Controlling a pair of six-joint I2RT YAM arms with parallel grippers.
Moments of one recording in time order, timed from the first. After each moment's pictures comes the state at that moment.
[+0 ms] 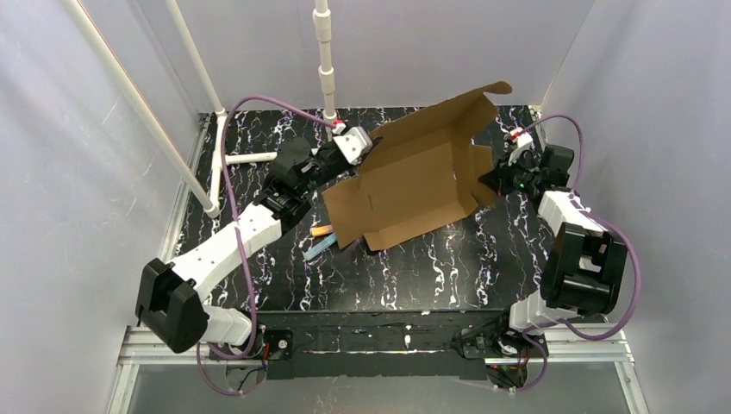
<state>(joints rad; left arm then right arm) -0.64 1.32 1.08 0.38 0.36 0.37 -0.22 1.54 0.92 -0.04 -0.87 -0.31</state>
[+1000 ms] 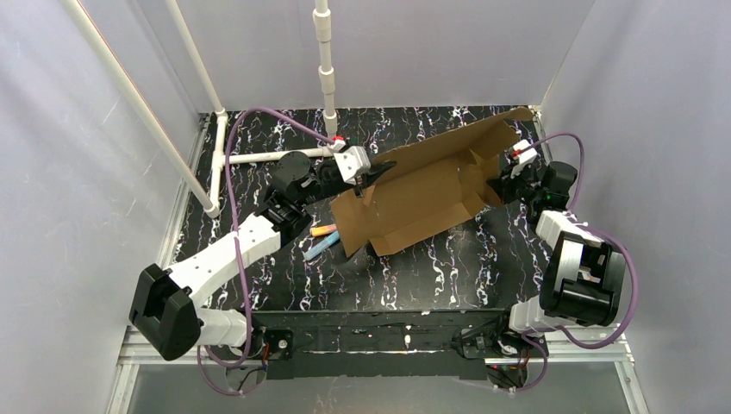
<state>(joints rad) -0.69 1.30 1.01 0.47 0.54 0.25 -0.26 1.46 0.71 0.33 -0.80 -0.36</state>
